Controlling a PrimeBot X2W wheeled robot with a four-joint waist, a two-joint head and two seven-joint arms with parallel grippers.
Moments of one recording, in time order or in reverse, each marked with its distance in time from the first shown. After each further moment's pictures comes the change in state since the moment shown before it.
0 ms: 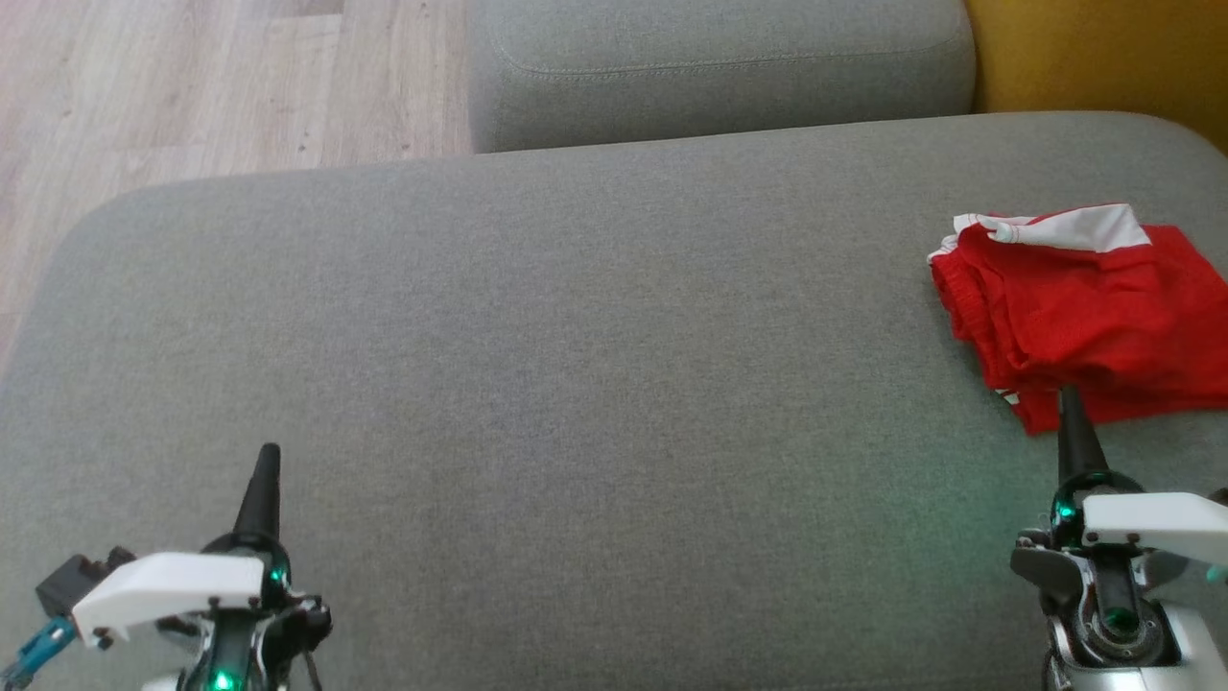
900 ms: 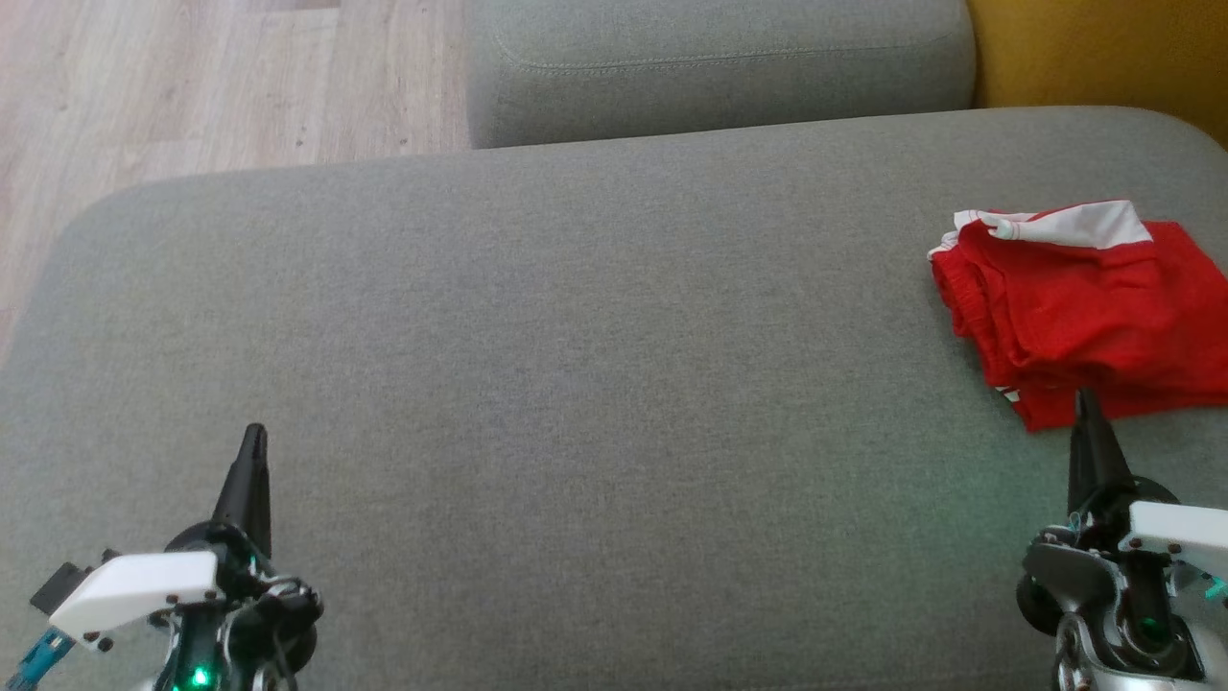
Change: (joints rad) left arm -0.009 -0.003 0.030 -0.034 -0.281 -0.025 0.071; right arm 0.022 0.030 -0.062 -0.049 0.243 0.000 0.070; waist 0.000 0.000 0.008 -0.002
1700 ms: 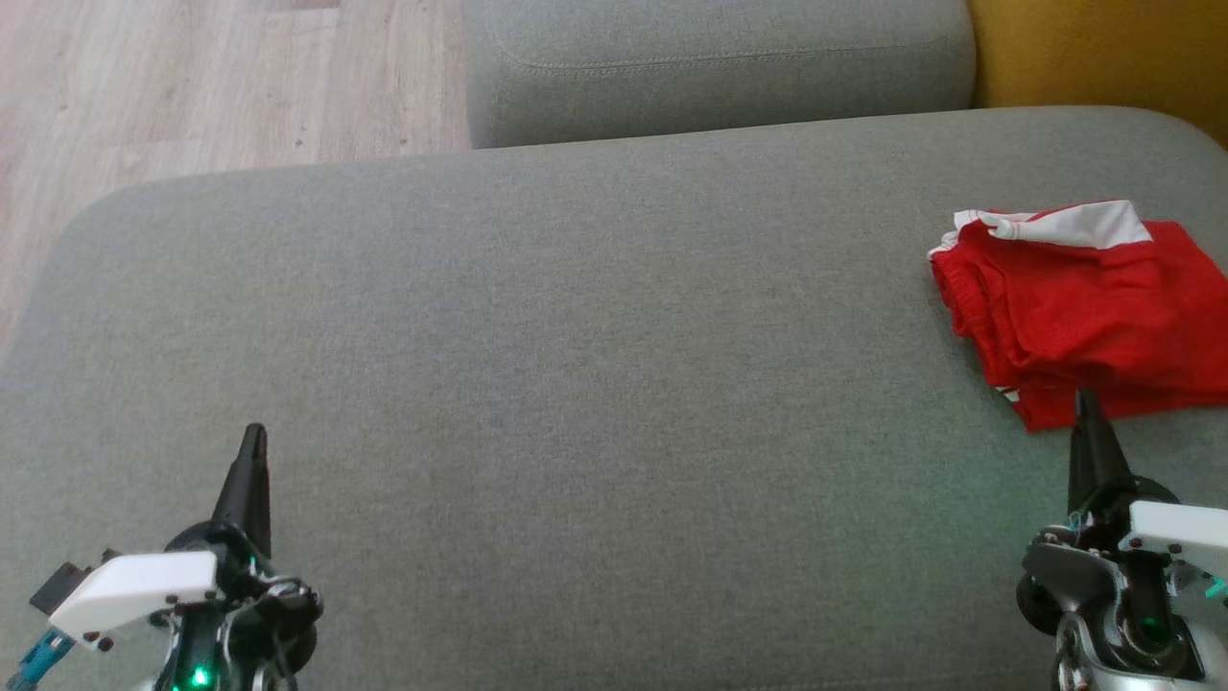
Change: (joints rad) left arm 0.000 0.000 0.000 0.000 -0.001 0.000 0.000; right arm 0.000 0.000 0.000 -0.002 0.000 0.000 0.000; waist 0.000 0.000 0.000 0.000
